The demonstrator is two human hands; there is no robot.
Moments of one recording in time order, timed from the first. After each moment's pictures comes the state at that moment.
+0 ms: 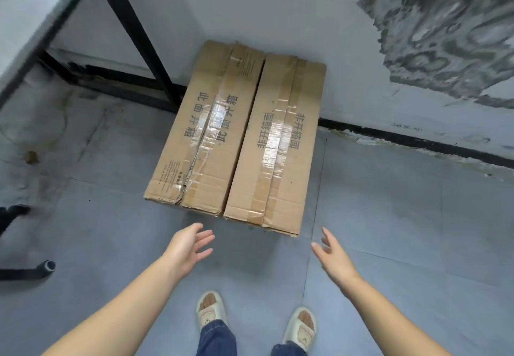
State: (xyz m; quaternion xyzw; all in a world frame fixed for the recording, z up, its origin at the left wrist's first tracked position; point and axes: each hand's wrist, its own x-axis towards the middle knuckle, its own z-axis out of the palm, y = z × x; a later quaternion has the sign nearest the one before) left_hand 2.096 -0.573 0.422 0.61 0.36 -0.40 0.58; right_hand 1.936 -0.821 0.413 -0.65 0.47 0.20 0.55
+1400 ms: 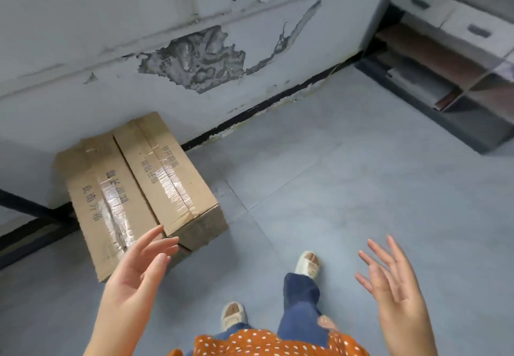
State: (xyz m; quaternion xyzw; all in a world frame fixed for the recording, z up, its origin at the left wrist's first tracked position) left_hand 1.962 -0.486 0.728 0.68 -0.34 -0.38 0.52; right_hand 1.658 -0.553 0.709 -0.44 0.57 -0.49 0.48
